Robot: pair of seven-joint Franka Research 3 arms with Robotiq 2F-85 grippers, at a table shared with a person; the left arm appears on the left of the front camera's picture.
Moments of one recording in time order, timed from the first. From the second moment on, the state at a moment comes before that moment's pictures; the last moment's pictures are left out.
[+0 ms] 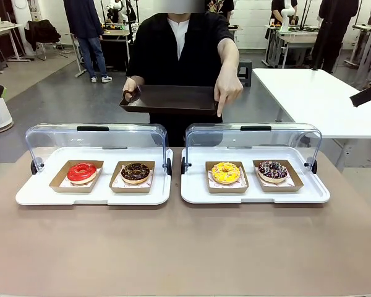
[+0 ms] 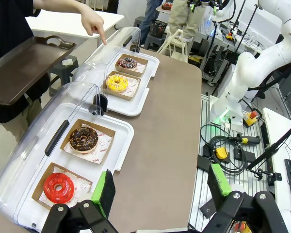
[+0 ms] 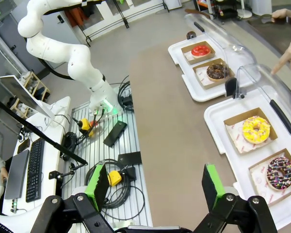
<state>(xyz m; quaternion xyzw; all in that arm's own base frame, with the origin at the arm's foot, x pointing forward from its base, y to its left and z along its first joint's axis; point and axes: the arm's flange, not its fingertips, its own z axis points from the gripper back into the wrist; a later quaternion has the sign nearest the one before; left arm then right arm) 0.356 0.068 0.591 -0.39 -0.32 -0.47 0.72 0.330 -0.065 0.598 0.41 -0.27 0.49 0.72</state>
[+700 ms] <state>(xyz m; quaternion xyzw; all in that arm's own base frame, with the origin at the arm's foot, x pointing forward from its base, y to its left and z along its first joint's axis) 0.357 0.068 0.591 -0.39 -0.32 -0.47 0.72 0.350 0.014 0.615 0.38 -0.21 0.55 0.71</state>
